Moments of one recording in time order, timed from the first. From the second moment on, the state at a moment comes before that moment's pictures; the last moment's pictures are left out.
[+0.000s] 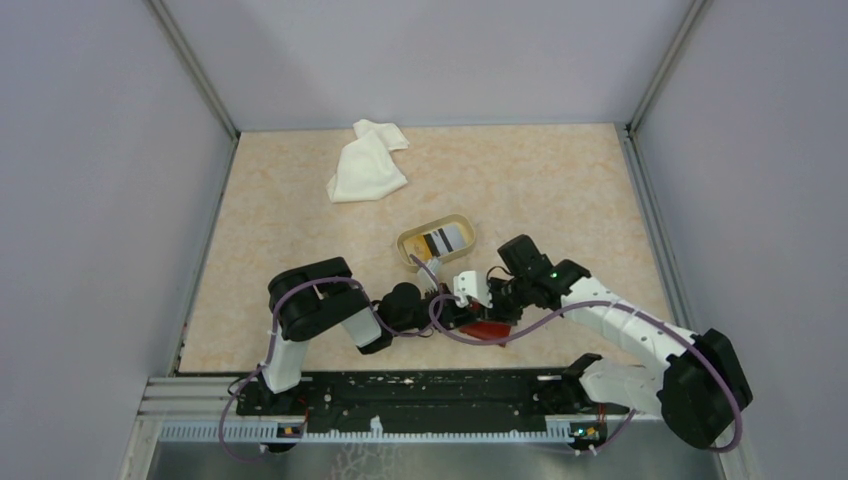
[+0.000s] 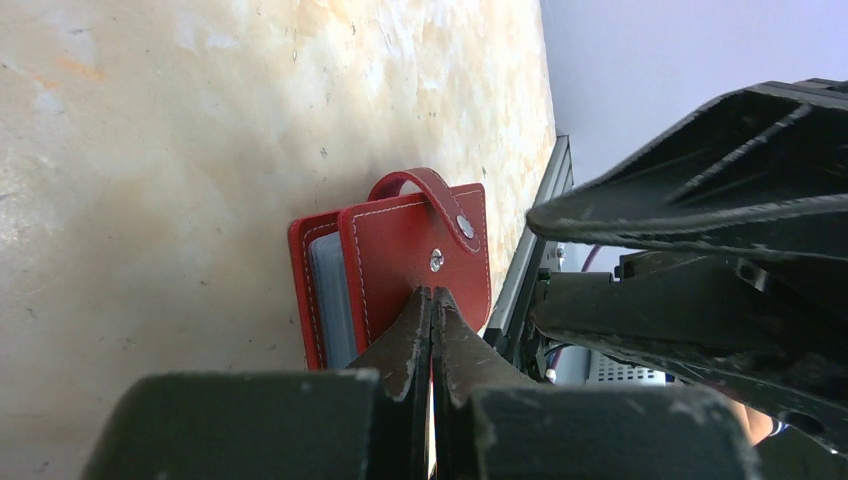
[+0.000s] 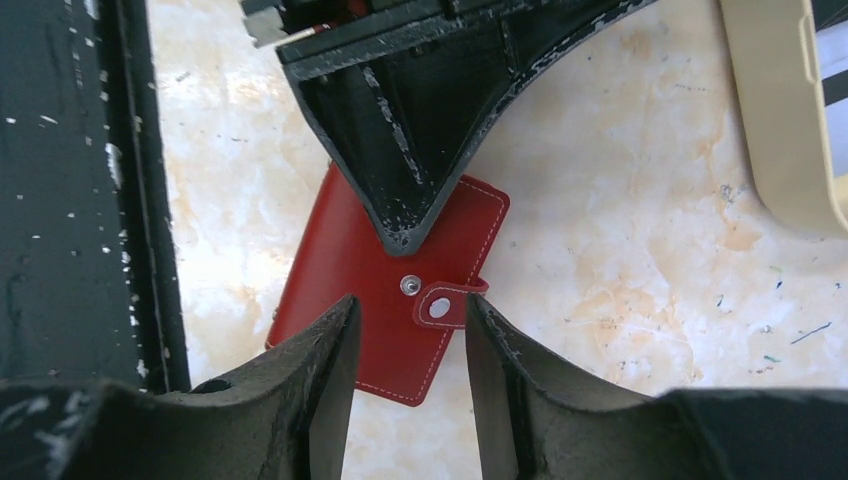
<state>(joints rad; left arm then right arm) -1.05 2.02 0.52 1.28 0.14 -1.15 0.64 1.08 0.67 -0.65 -0.46 -0.89</state>
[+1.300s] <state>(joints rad) -1.05 2.02 0.52 1.28 0.14 -1.14 0.68 1.19 0.66 -0.58 -0.30 -0.82</state>
